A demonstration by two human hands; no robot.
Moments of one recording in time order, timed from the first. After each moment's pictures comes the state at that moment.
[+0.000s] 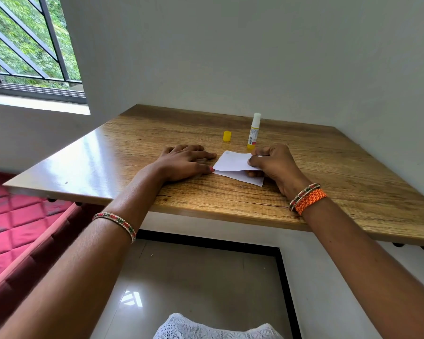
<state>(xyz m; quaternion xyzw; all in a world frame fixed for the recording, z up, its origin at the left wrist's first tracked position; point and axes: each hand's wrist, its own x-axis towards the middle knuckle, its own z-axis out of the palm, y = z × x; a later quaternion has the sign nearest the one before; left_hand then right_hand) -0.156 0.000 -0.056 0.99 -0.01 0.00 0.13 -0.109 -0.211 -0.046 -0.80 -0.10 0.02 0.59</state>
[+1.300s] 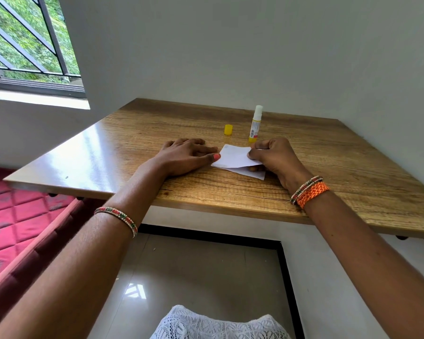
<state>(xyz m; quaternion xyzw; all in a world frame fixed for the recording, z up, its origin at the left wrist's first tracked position) -0.158 -0.001 -0.059 0.99 -0.01 0.02 0.15 -0.113 -0.208 -0.043 -0.81 -0.12 0.03 0.57</state>
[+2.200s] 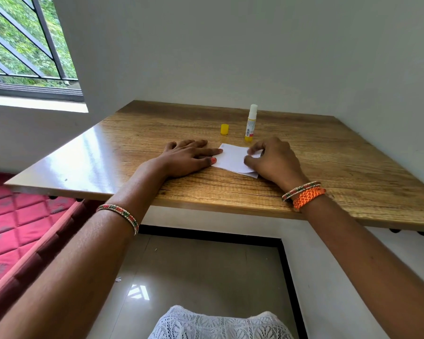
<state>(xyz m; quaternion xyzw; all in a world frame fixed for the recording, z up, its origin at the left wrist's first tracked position) -0.153 -0.008 -0.058 0.99 -0.03 -0.02 0.11 -0.113 -0.219 -0.054 -0.93 -0.16 -0.15 0.31</state>
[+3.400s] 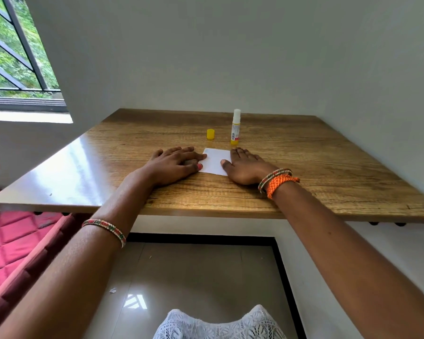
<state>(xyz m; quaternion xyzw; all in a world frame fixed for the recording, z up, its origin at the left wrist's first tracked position) -0.155 -0.007 -0.057 0.99 -0.04 -0.01 0.14 -0.107 -0.201 -0.047 -0.97 -0.20 0.11 0.04</state>
